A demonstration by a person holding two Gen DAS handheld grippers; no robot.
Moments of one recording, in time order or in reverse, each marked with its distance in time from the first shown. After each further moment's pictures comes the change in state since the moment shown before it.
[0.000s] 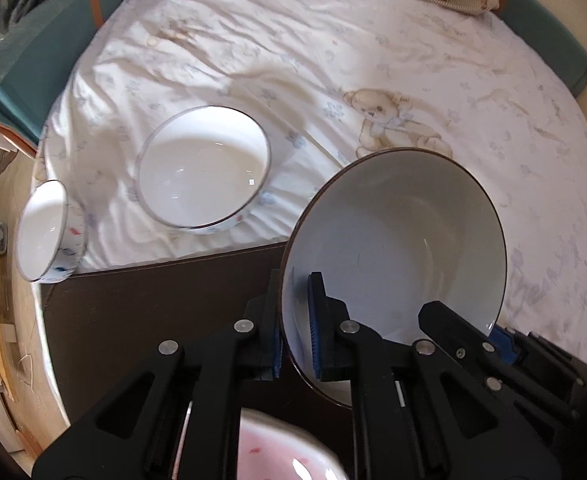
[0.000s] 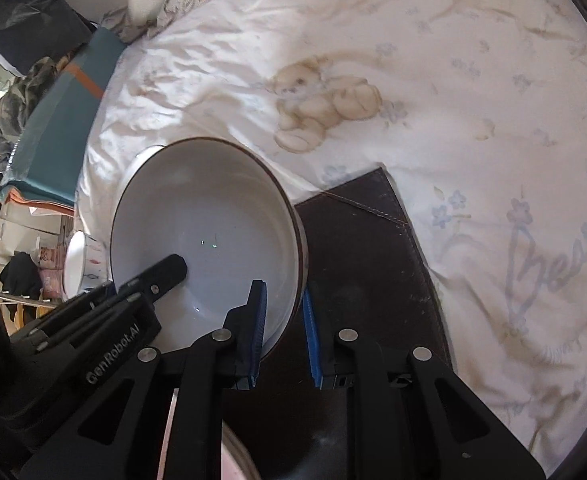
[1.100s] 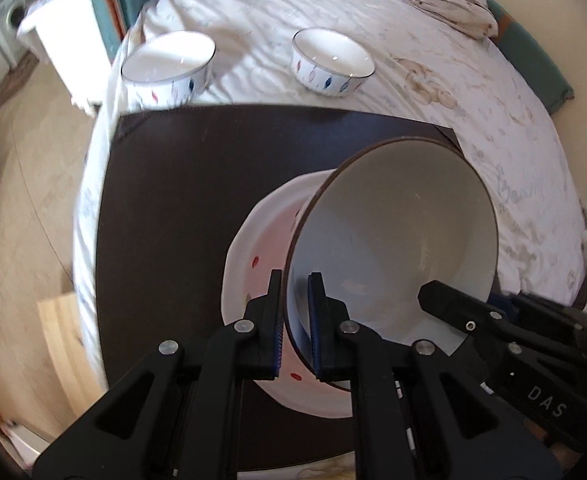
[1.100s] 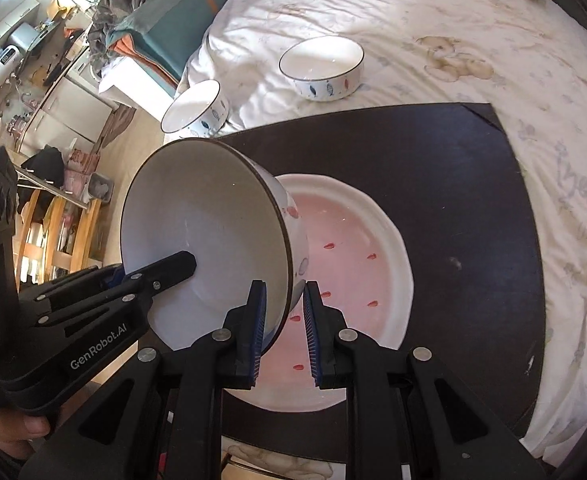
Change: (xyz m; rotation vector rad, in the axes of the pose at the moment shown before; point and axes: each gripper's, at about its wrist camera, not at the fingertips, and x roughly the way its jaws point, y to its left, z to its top) left arm -0.065 0.138 -0.170 -0.144 0.016 -0.154; right arm -0.029 0.114 -0.163 -0.290 0.091 0.063
